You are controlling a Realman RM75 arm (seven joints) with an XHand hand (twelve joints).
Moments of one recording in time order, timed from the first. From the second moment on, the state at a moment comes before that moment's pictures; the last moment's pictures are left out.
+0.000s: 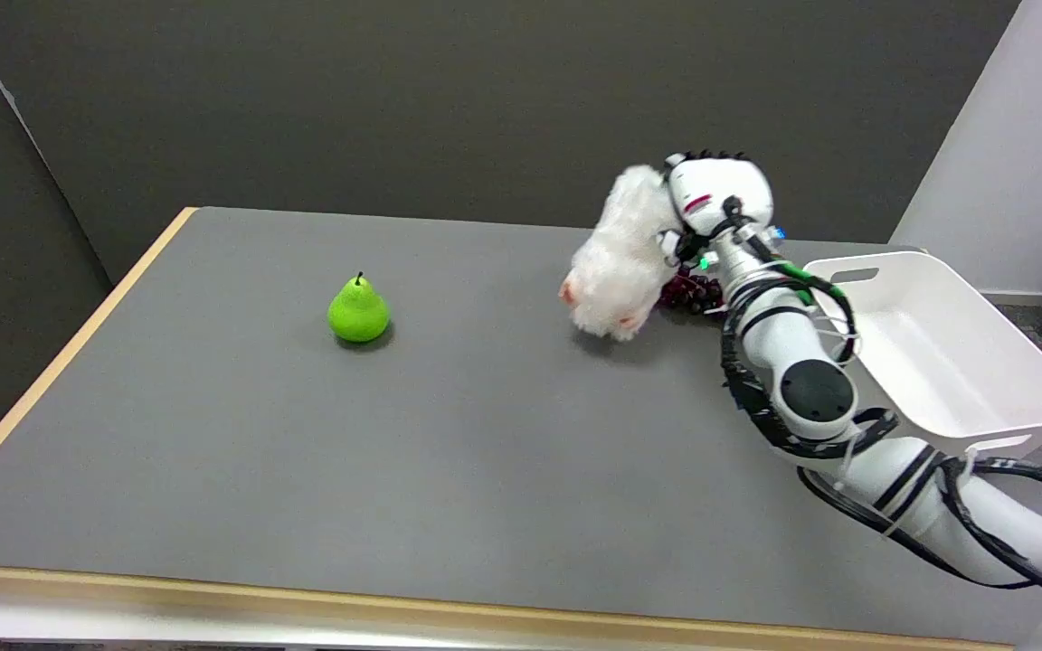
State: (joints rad) arm 0.28 -1.04 -1.97 1.51 -1.29 -0.59 1.82
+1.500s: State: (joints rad) arm -0.02 -0.84 -1.67 1.78 -1.46 -1.10 1.82
